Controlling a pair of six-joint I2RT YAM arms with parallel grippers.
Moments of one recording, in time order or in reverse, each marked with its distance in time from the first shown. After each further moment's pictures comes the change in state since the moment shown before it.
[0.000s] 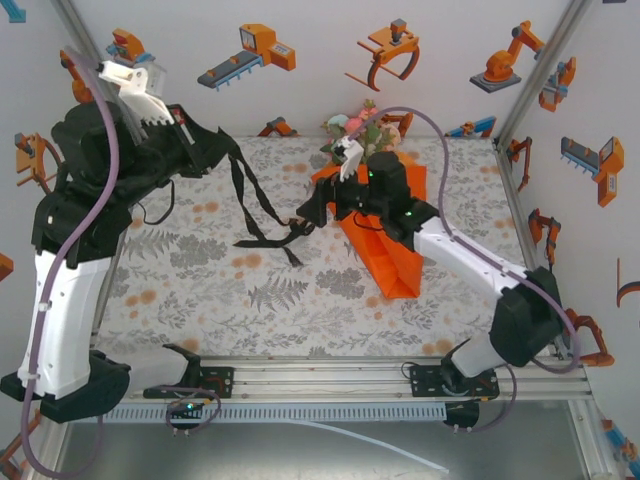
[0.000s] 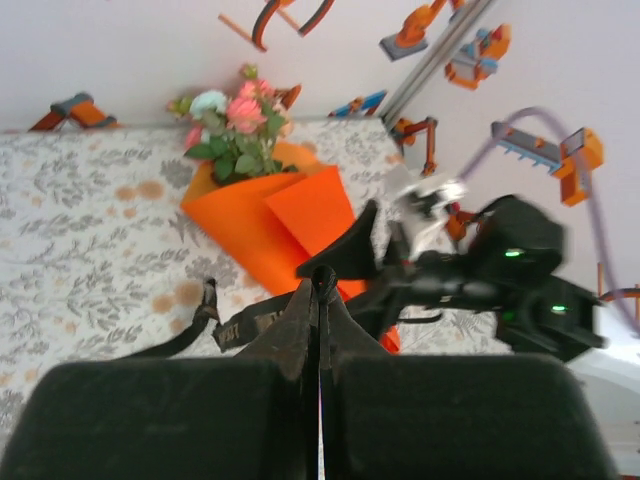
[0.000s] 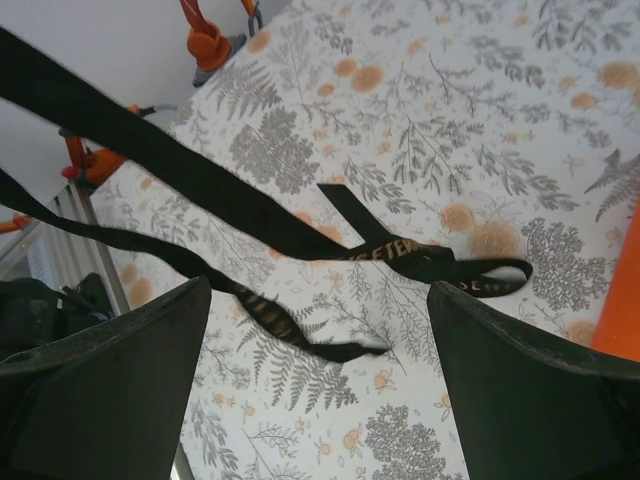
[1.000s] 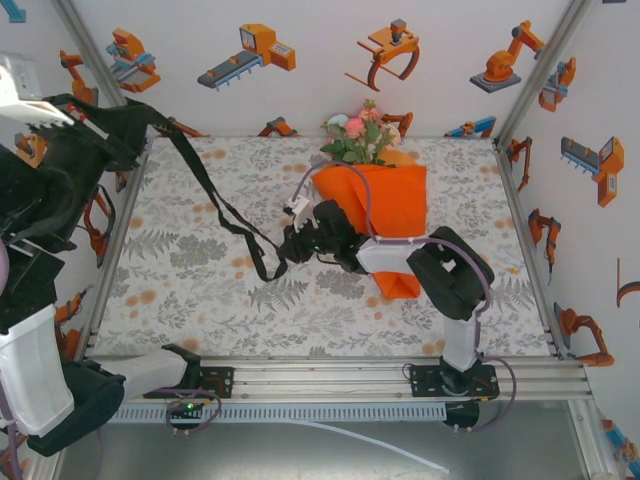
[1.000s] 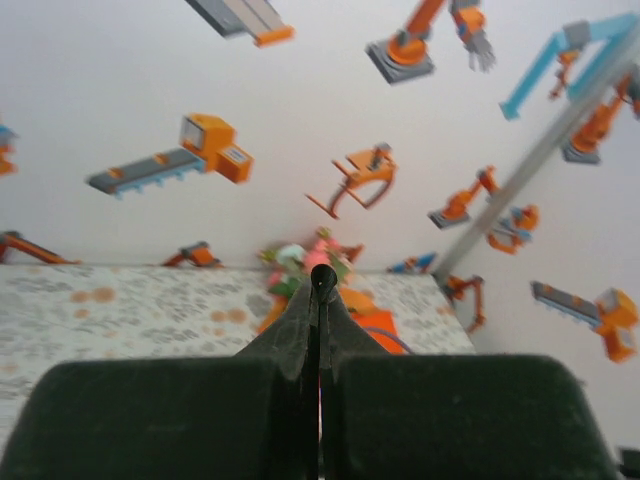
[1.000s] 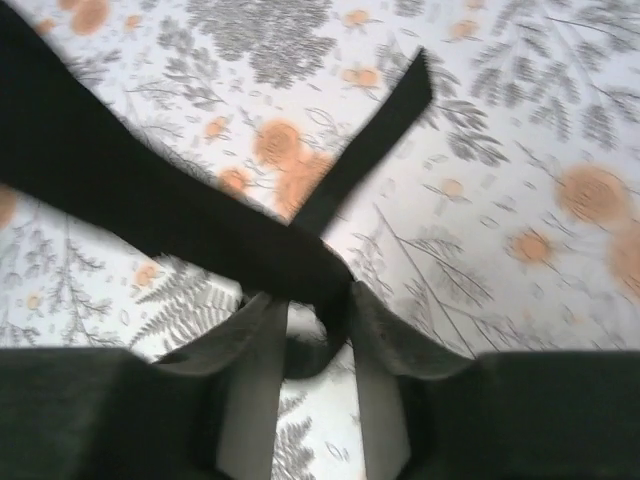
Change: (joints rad) left arm 0.000 -0.060 0.260 -0.022 -0.346 0.100; right arm 0.166 0.393 -0.151 0.437 0.063 -0.150
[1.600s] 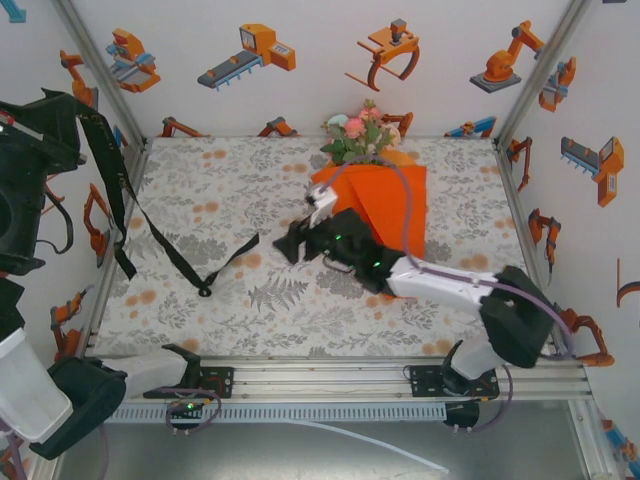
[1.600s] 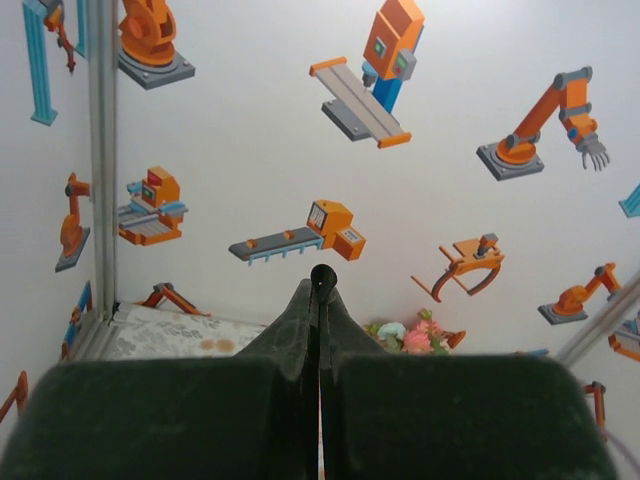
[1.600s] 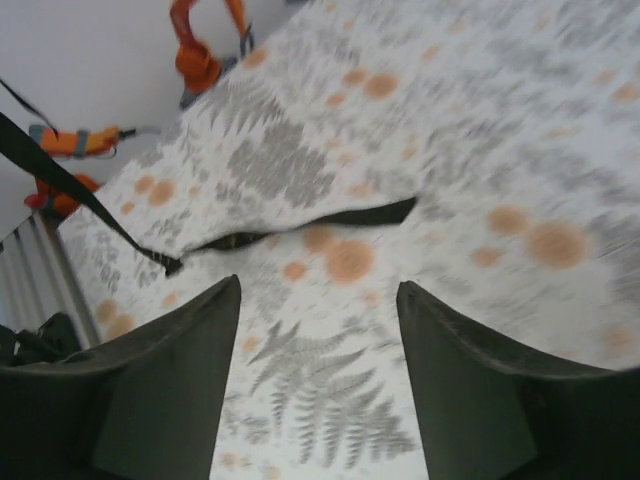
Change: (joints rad) left arm 0.000 0.032 0.205 -0.056 -0.211 0.153; right arm 0.172 -0.356 -0.122 -0.048 0.372 0.253
